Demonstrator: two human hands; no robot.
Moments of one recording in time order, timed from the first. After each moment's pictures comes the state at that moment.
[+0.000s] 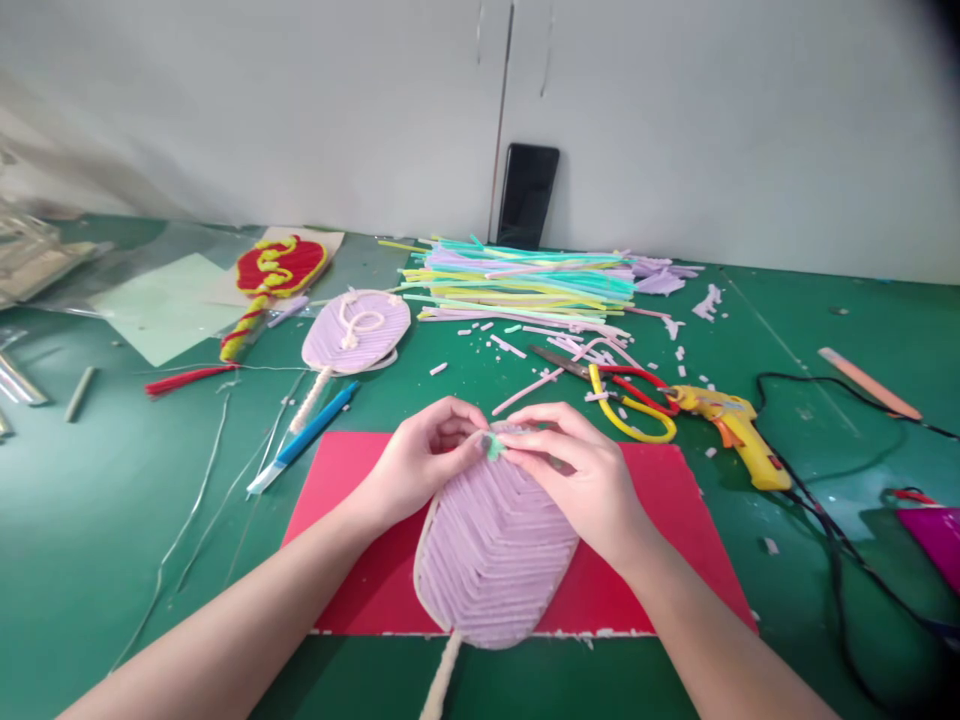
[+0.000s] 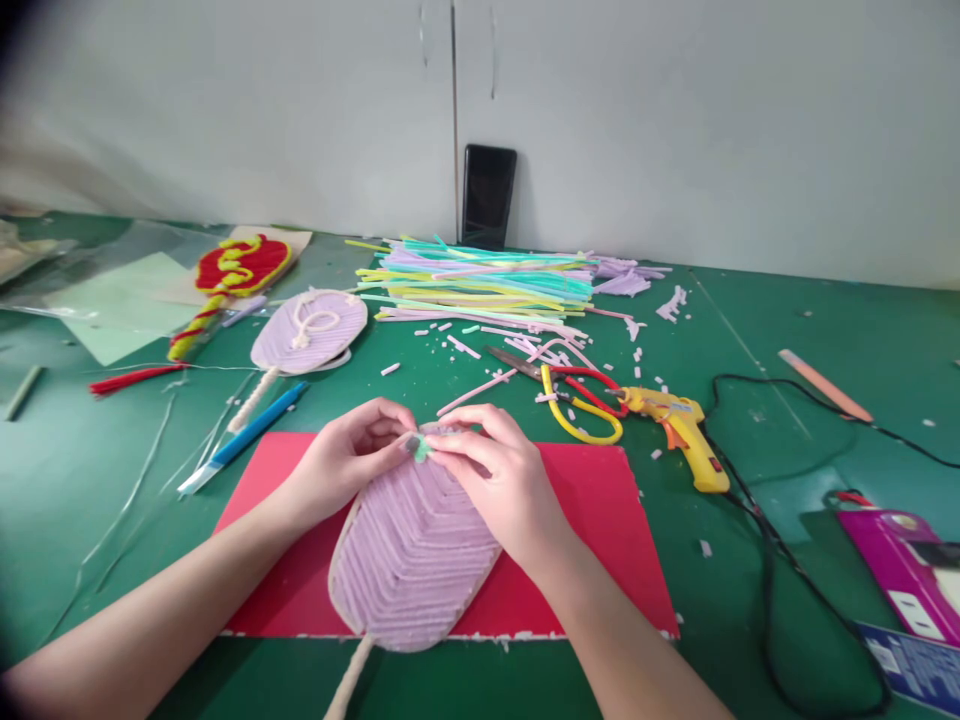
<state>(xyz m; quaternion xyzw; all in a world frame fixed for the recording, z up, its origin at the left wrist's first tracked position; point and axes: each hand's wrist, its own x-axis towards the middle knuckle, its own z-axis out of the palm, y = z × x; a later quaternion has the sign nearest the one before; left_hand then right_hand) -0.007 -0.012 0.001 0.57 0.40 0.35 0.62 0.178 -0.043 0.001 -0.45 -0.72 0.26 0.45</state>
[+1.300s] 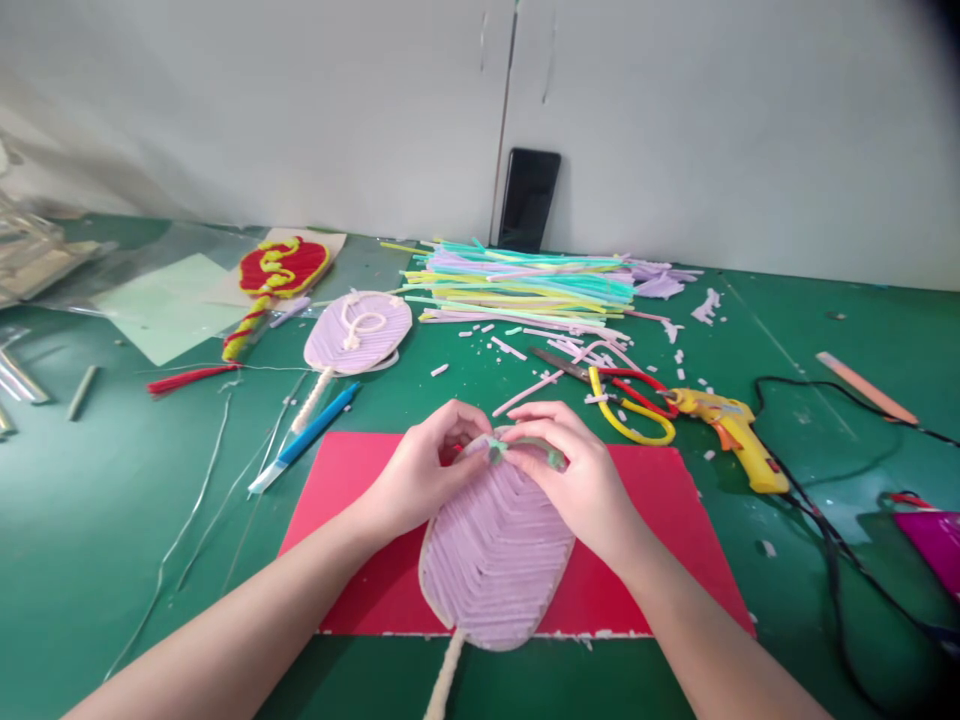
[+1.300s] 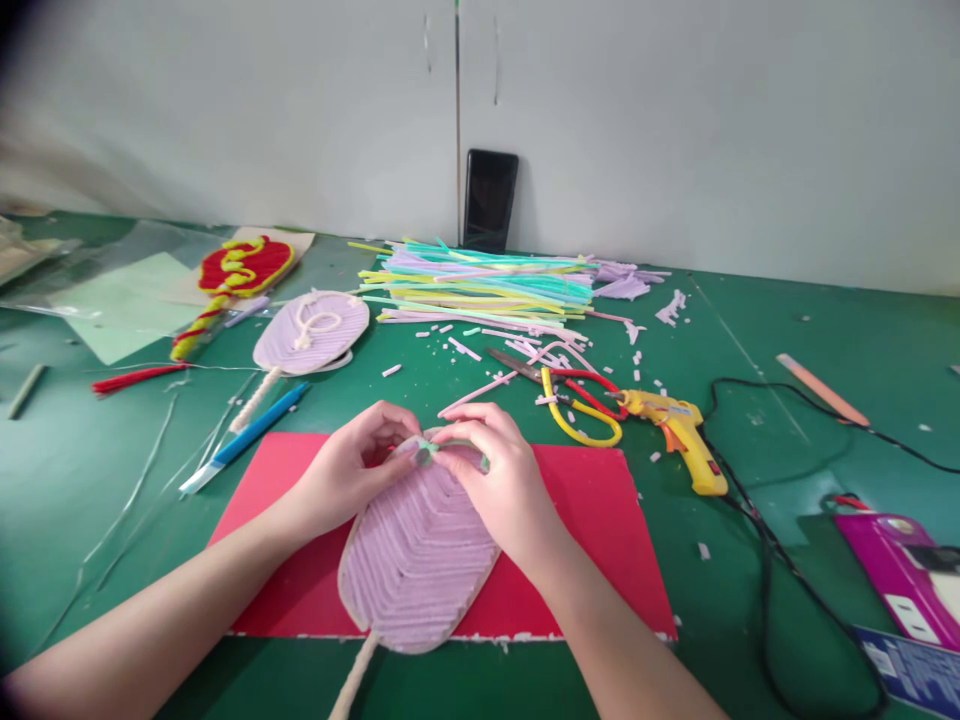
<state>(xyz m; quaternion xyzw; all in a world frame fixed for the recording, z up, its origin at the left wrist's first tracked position) -0.004 -0.019 0.002 0.68 0.43 0.34 0.48 0.176 -0.040 0.002 -0.49 -0.71 0.28 0.42</state>
